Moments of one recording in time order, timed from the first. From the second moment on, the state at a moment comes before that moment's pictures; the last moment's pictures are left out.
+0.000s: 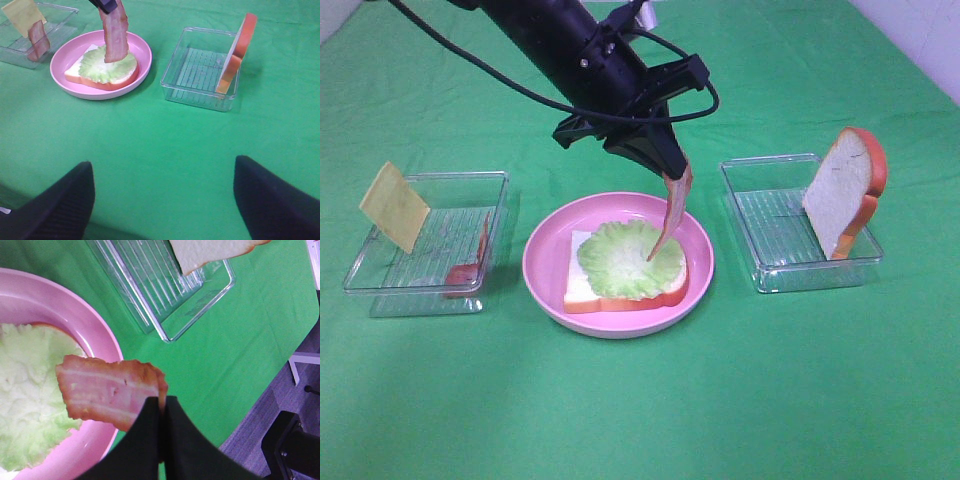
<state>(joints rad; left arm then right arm) -0.51 2.19 -1.88 -0.69 1.07 0.12 0.31 0.00 -0.51 0.06 1.07 -0.09</state>
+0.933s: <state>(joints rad) -0.50 2.24 -1.88 -0.30 1.05 0.00 0.31 0.00 -0.51 0.06 1.07 -0.09</state>
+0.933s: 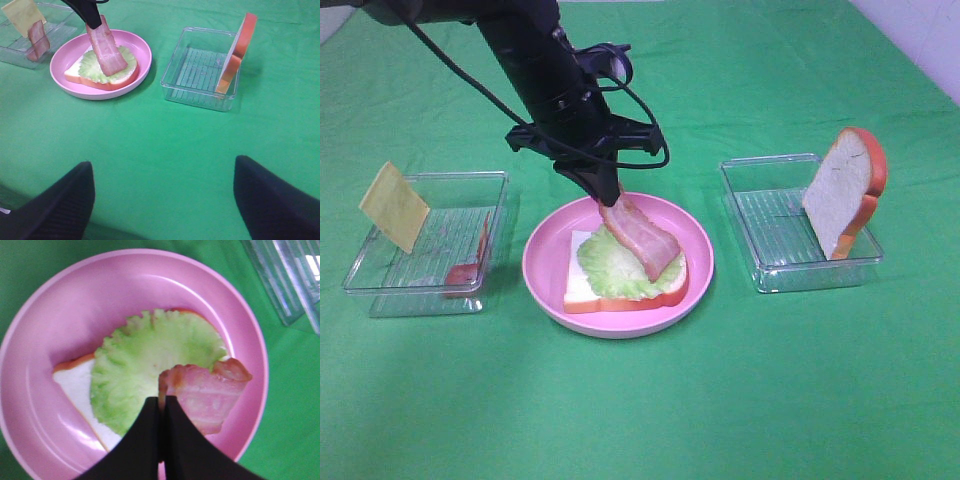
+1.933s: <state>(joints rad) -0.50 2.24 -1.88 -0.27 0.99 -0.07 0.31 0.00 -0.51 0.06 1.07 -0.09</state>
